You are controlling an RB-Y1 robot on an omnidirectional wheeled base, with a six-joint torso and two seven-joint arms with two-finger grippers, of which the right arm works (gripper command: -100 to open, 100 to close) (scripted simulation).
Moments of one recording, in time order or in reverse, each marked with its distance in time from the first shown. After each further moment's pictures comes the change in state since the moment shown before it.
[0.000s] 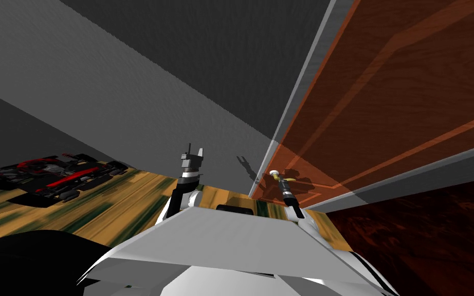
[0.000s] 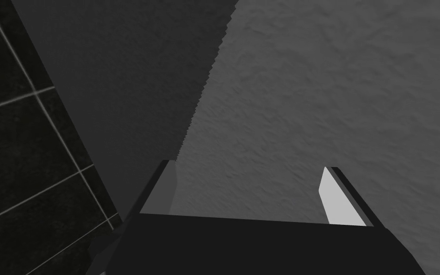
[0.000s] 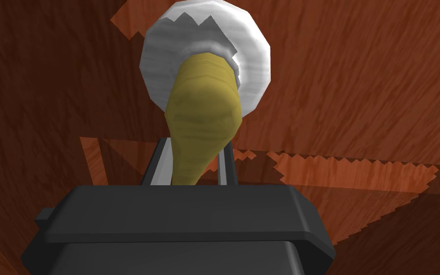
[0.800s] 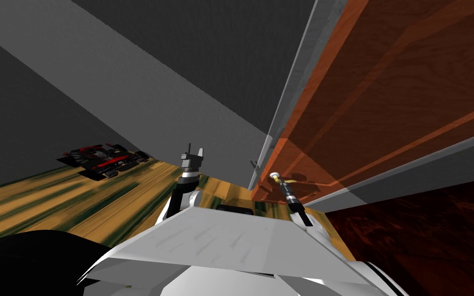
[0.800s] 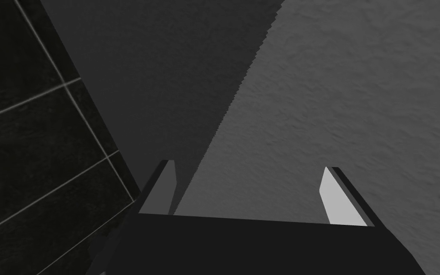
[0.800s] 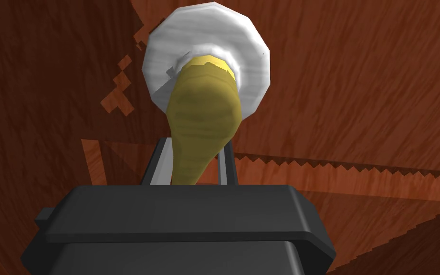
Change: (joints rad) arm 0.061 -0.078 0.084 -0.021 0.036 -0.083 -0.101
